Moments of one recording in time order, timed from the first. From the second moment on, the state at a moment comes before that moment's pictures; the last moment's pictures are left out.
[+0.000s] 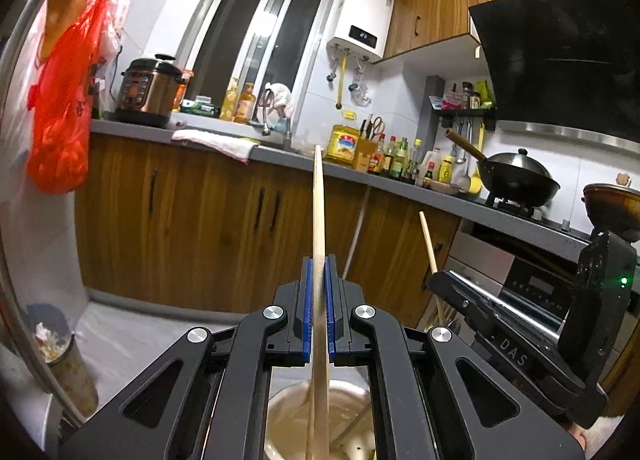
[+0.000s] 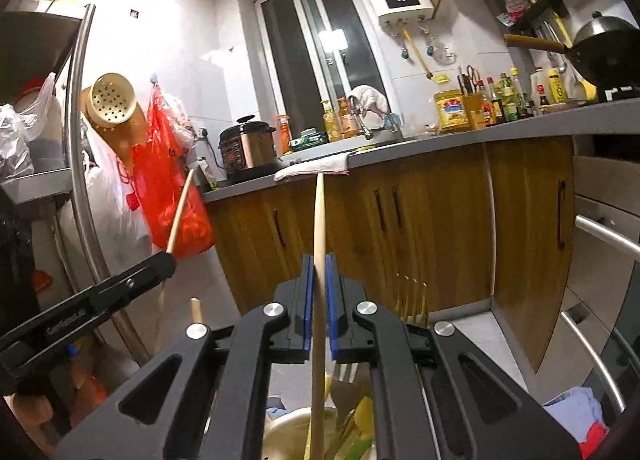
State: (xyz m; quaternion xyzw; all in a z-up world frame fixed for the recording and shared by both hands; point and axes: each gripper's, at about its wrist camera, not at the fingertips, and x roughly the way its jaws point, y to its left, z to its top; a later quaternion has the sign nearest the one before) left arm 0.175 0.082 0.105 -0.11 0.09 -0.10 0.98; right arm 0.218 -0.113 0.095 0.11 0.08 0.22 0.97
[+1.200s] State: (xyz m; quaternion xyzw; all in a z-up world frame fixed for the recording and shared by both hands) left arm 0.136 0.068 0.059 -0.05 0.18 -0.13 0.97; right arm 0.170 -0.122 0.051 0.07 0.12 0.26 0.95
